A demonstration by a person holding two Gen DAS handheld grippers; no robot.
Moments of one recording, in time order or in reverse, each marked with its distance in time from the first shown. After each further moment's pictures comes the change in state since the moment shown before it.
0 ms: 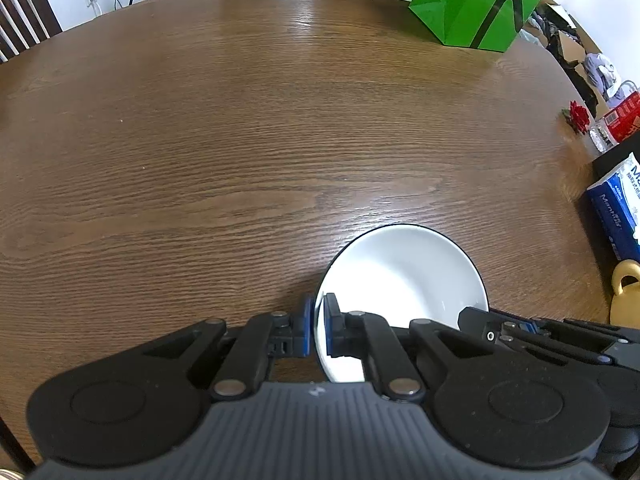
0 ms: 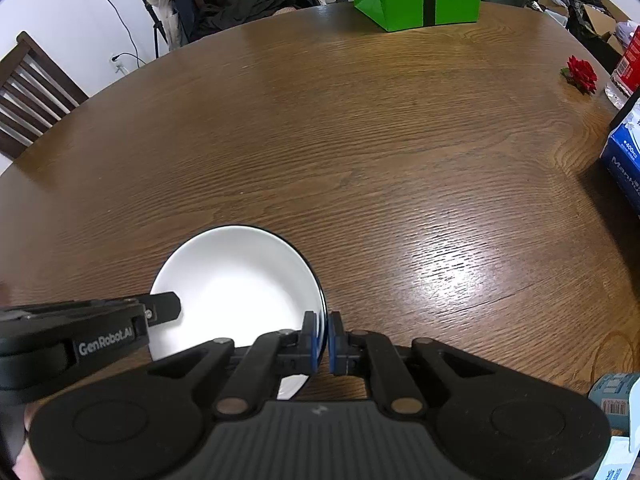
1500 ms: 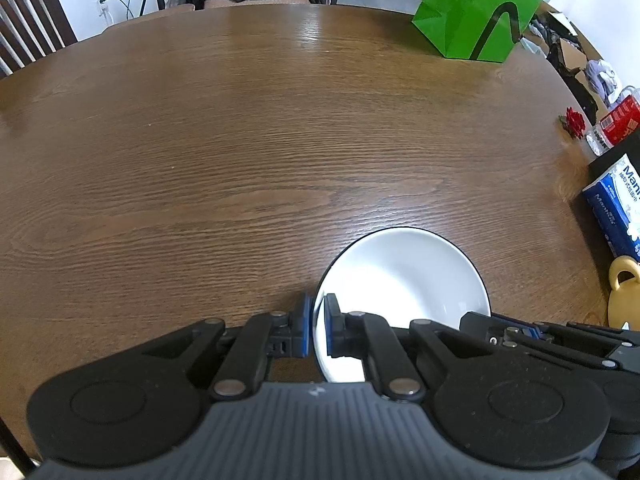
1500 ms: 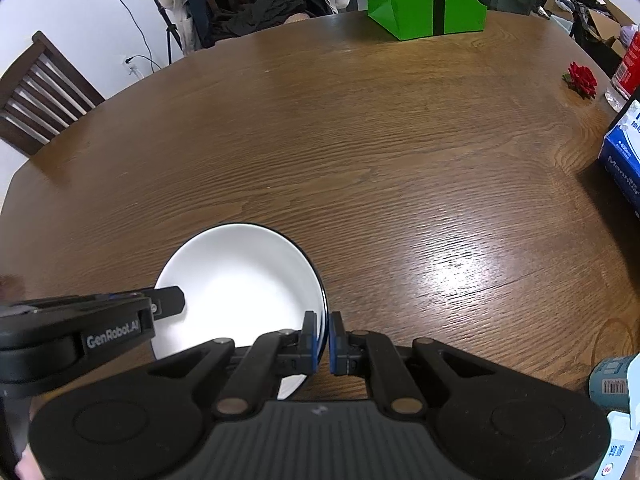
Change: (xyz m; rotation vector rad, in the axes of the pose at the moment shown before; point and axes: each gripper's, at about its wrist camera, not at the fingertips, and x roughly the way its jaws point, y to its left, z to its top) left arm -0.018 0.002 -0.009 0.000 -0.035 0.015; right arm -0.015 -0.002 -0.005 -0.015 -0.015 0.028
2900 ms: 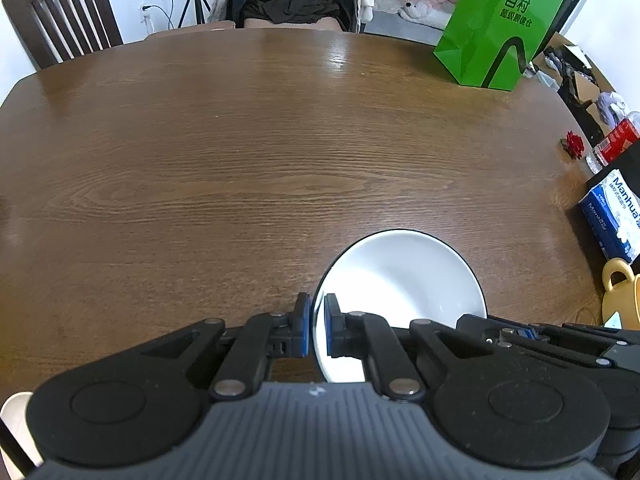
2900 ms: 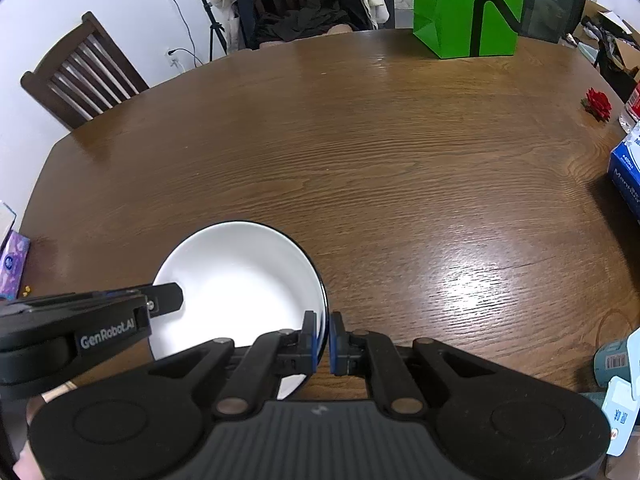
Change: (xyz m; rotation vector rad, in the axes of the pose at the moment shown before) left arm -0.062 0.023 -0.054 -0.068 -0.086 0.039; right arm -0.043 0.028 -0.037 -0.099 -0.034 0.053
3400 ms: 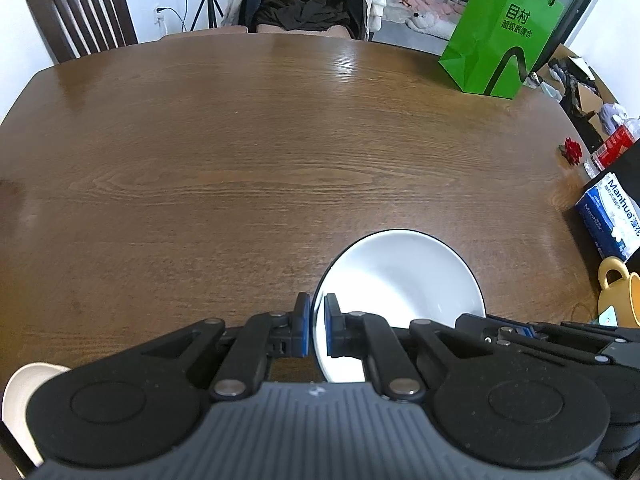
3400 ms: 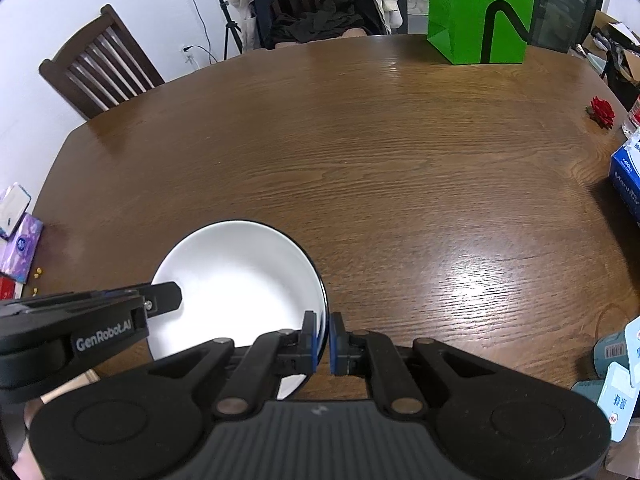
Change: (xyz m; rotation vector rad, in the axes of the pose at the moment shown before) left arm -0.024 0.010 -0.022 -0.026 -0.024 0.008; right arm -0.018 0.012 -0.016 -0.034 -0.009 0.015
